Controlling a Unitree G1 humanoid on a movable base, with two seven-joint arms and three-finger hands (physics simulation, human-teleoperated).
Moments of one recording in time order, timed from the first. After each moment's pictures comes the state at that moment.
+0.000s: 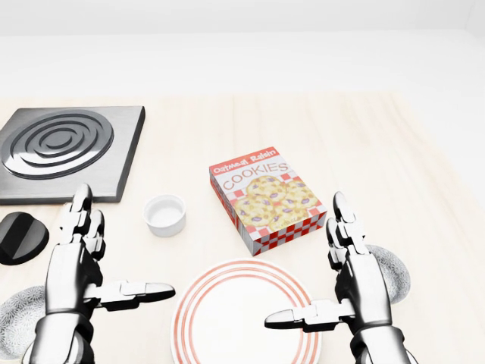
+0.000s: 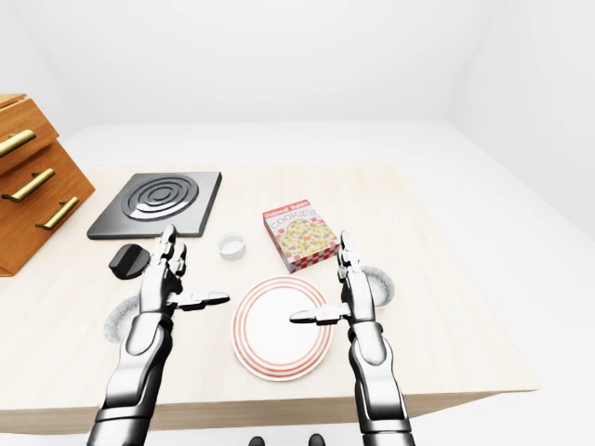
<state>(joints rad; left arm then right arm) -0.07 0.04 0.08 0.06 -0.04 0.00 0.00 0.03 -0.01 -0.01 -0.02 0.00 -0.02 0.08</state>
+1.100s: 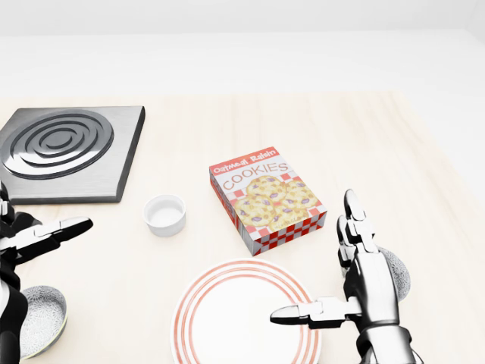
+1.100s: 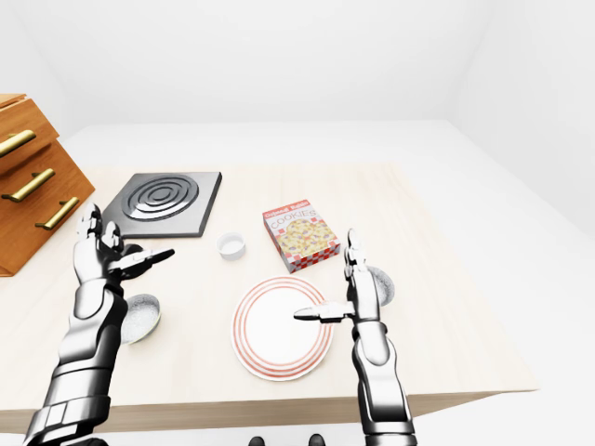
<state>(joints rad) -0.32 0.26 0.28 0.30 -0.23 -0.01 0.15 0.04 -0.01 -0.02 -0.04 -0.02 -0.01 0.04</state>
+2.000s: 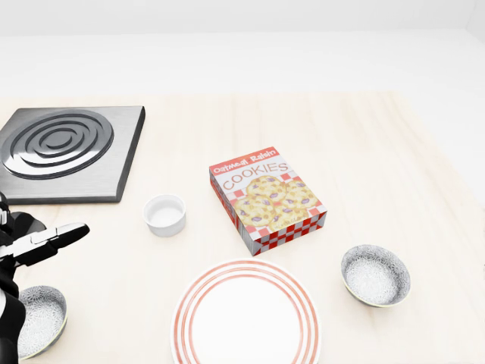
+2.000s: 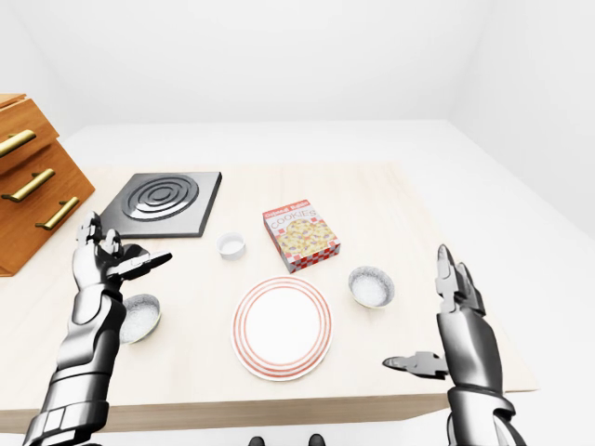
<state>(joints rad) -0.29 0.26 0.29 0.30 -0.27 0.00 0.15 0.37 0.07 -0.47 -0.62 -0.64 -0.09 0.31</state>
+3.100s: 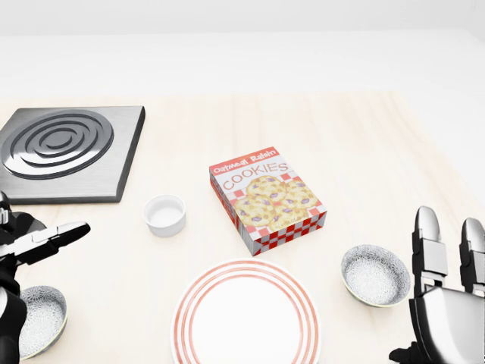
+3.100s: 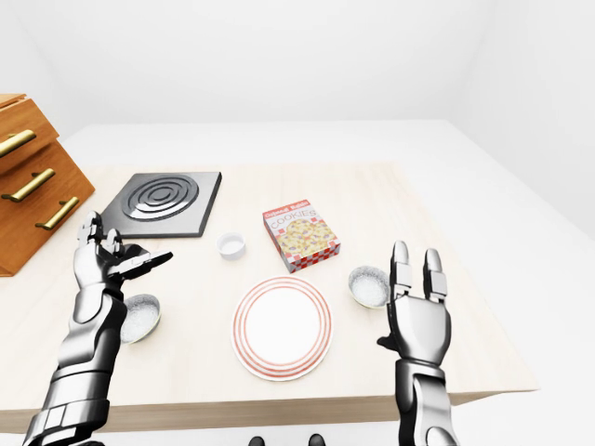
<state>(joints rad) -0.31 0.26 0.29 0.32 -0.28 -0.01 0.15 0.28 -0.07 -0.19 -0.23 -1.22 -0.08 -0.29</state>
